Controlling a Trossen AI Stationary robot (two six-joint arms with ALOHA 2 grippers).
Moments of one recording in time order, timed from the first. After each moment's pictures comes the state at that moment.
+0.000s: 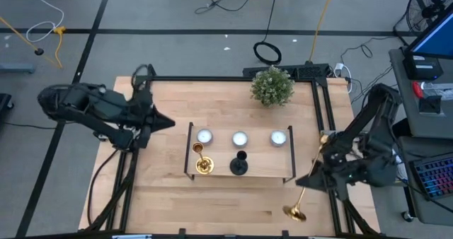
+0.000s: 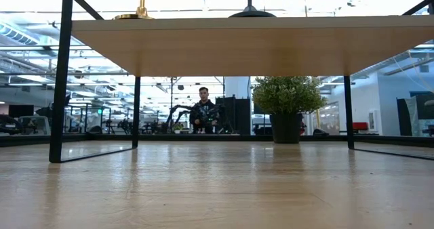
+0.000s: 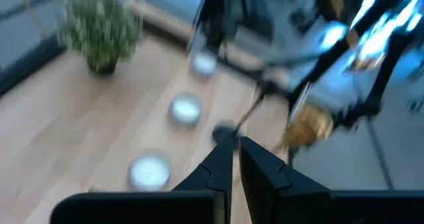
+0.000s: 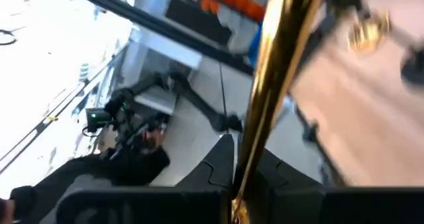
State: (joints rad) left arm -0.29 1.07 1.59 -1.00 -0.26 -0.60; right arm 1.03 1.04 1.11 -0.21 0.81 1.26
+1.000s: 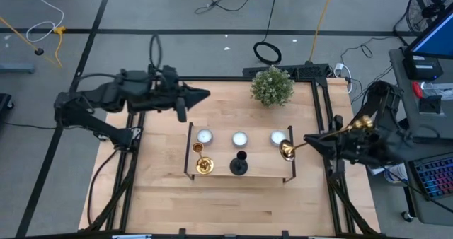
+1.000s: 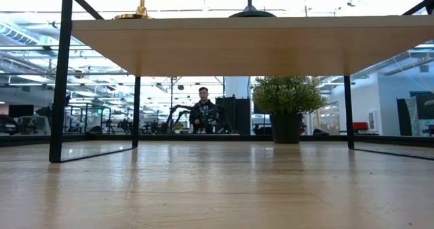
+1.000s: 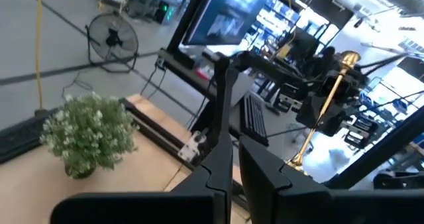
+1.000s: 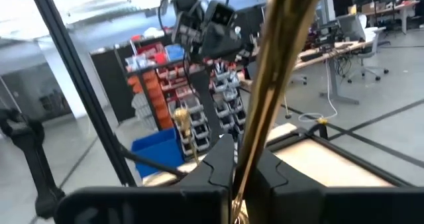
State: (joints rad) left arm -0.06 1.25 1.59 -0.43 -0.29 -0.58; right arm 1.03 0.93 1.11 -0.04 1.28 0.20
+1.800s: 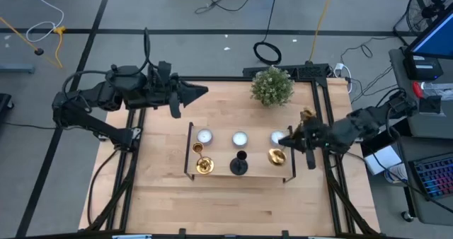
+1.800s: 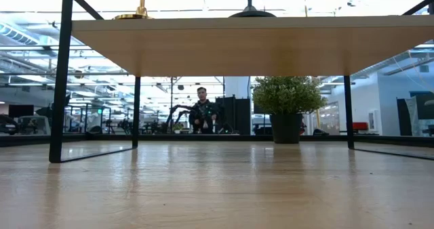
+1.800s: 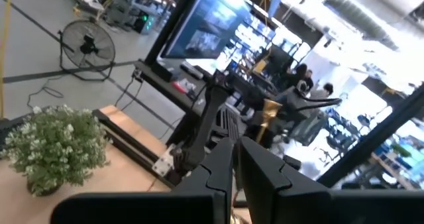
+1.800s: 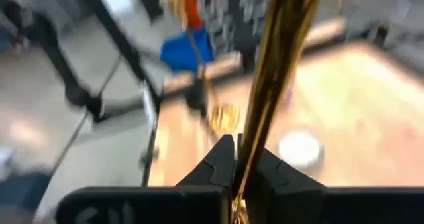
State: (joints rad) left arm -0.05 1.23 1.59 -0.35 -0.23 -0.61; right arm 0.48 0.92 1.11 -0.54 0.40 0.53
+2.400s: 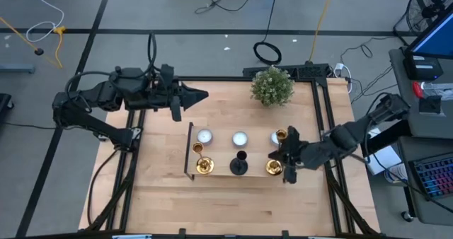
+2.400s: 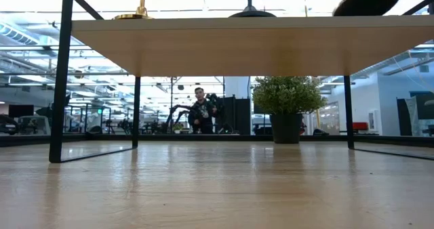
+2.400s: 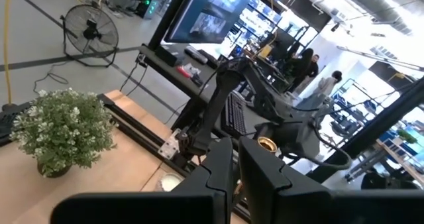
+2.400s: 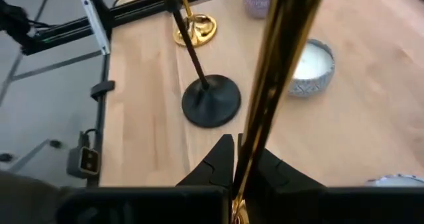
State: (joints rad) left arm -0.05 1.23 1.59 -0.42 -0.21 -0.62; right arm 0.53 1.14 1.11 -0.67 0.45 0.66
